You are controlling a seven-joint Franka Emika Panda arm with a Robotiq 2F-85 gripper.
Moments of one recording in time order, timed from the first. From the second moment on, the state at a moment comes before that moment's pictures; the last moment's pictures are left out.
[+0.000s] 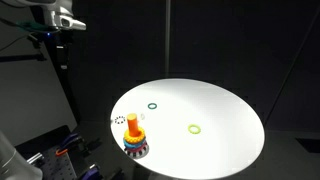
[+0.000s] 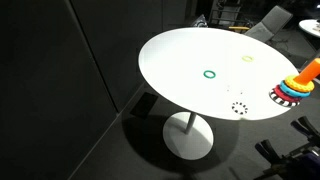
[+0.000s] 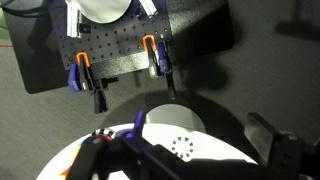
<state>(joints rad) 0.09 -0.65 0.34 -2.56 0.20 1.70 0.56</state>
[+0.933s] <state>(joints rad) 0.07 -0.63 0.34 -2.56 0.14 1.81 0.56</state>
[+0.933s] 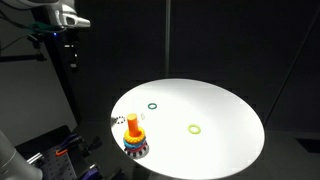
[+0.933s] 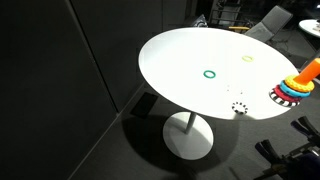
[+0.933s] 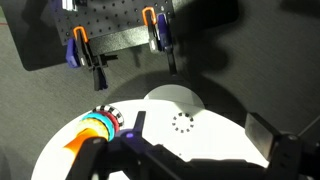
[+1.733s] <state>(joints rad) 0.02 -0.43 0.21 -2.52 0.03 2.11 0.41</state>
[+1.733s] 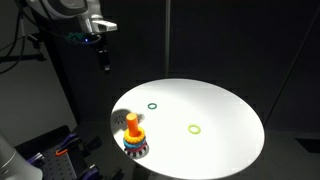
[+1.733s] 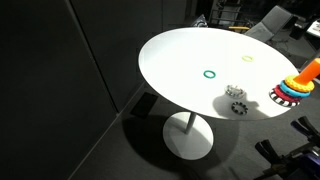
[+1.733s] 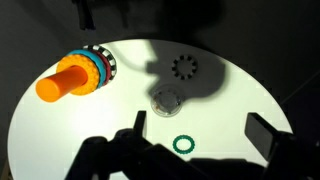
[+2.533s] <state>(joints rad) 0.02 -0.19 0.14 -2.43 -0.01 2.21 0.27</state>
